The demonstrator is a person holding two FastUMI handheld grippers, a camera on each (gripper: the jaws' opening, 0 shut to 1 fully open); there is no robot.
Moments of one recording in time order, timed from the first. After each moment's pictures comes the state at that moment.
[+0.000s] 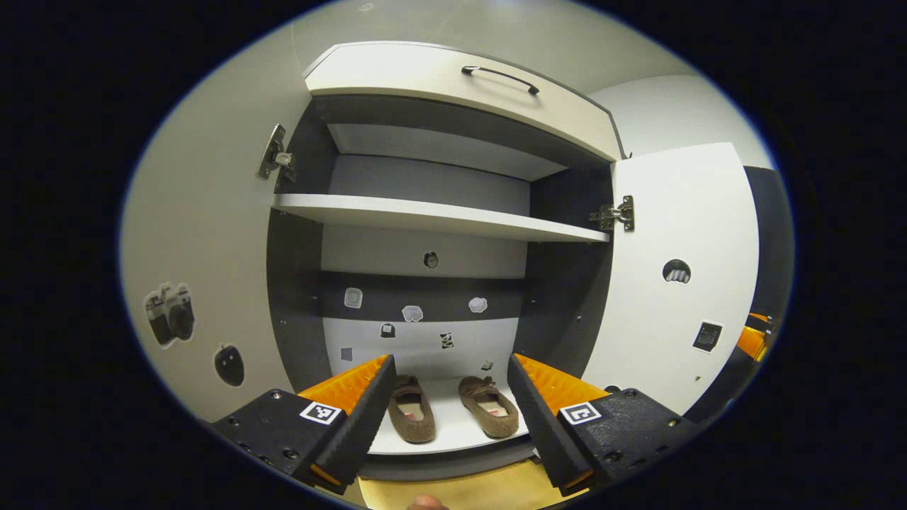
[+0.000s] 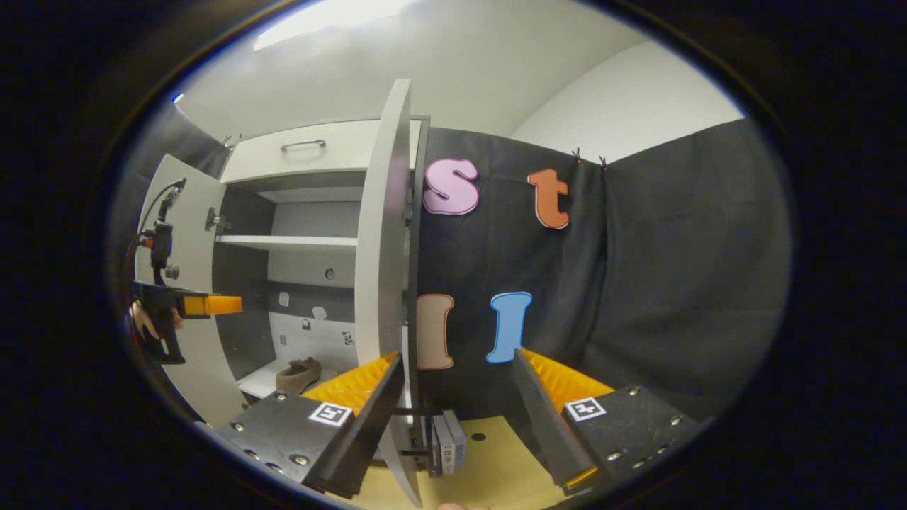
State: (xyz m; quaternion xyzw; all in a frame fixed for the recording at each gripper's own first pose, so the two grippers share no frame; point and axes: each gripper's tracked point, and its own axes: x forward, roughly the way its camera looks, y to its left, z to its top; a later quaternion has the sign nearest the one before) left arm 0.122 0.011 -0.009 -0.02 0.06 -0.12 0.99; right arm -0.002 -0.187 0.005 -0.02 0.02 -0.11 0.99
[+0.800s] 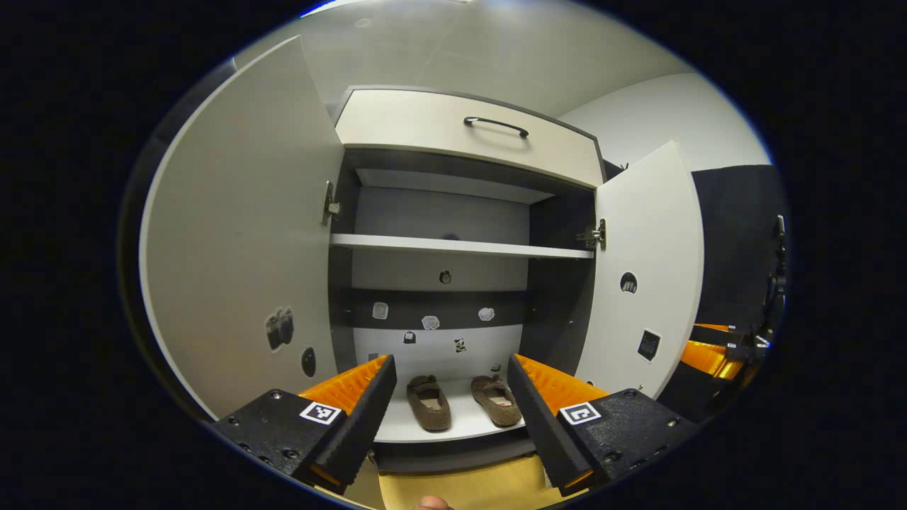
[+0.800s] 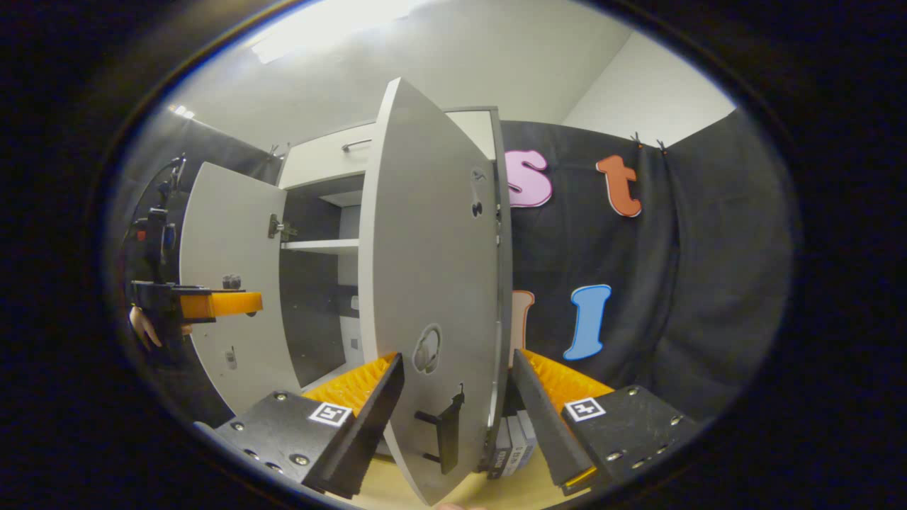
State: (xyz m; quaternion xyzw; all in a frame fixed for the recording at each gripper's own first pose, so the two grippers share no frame) left arm 0.039 0.041 0.032 0.00 0.02 -0.10 1.00; right arm 0.034 -0.098 -0.005 0.01 0.03 0.03 1.00
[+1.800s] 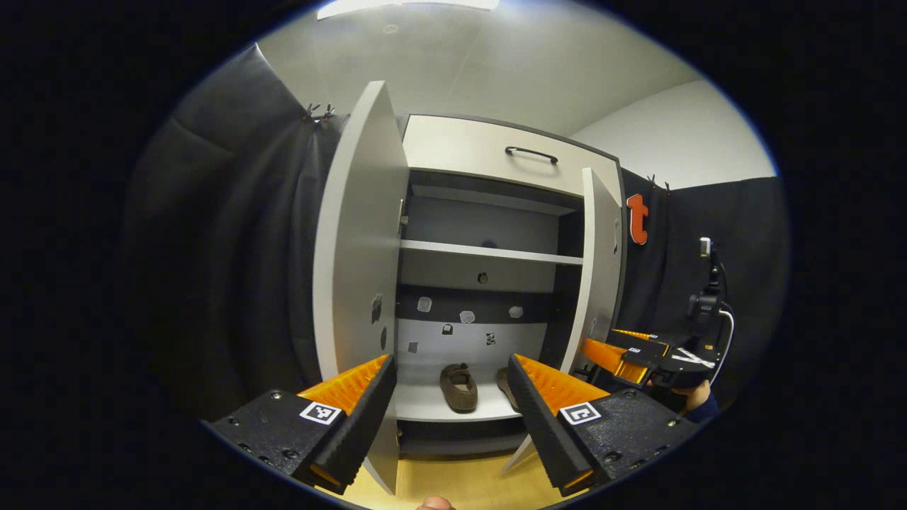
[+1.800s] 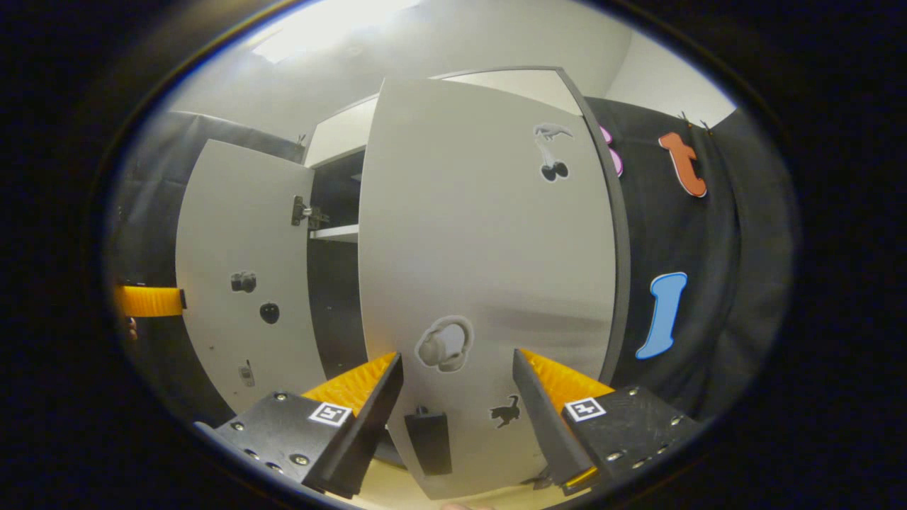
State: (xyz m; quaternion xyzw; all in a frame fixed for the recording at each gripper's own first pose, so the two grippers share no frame) left arm -0.039 0.094 0.042 -0.03 0.03 -0.03 1.00; right arm 0.124 0.007 -0.039 0.03 0.06 0.11 0.99
